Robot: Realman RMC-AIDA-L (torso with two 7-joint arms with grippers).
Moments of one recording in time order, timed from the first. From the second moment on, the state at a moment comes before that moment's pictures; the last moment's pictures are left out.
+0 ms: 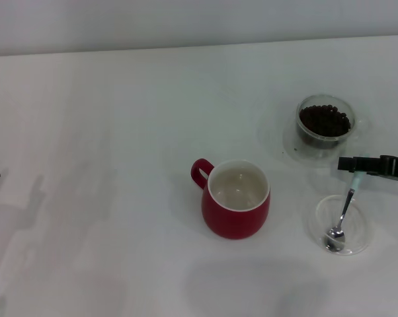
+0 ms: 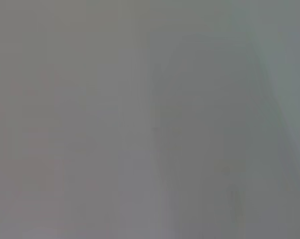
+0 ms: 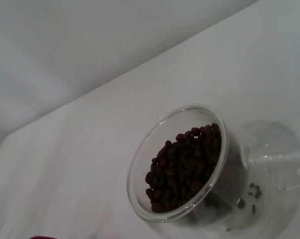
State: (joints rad) left arm -0.19 -2.07 2.42 0.12 -0.69 1.55 0.03; right arm 0.41 1.90 -0.45 -0.41 0.94 1.38 -1.22
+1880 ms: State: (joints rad) left arm -0.24 -2.07 2.42 0.08 -0.69 1.51 0.02; right arm 0.42 1.91 -0.44 -0.41 0.95 1.37 -1.20
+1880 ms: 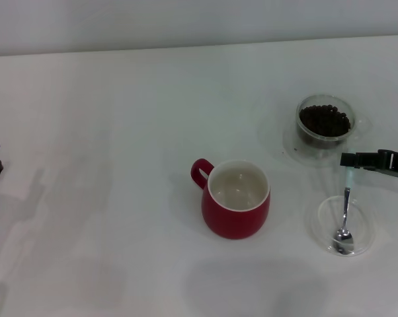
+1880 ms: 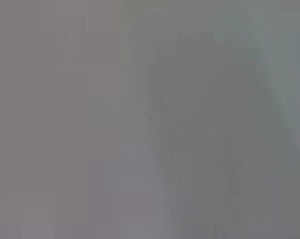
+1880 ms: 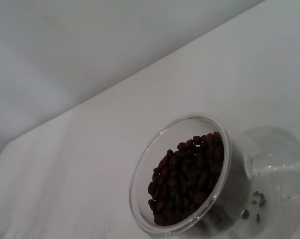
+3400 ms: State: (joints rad) left arm -0.26 -2.08 2.42 0.07 -0.70 1.49 0.00; right arm 0.39 1.85 -0.37 -0.46 1.00 1.48 -1.18
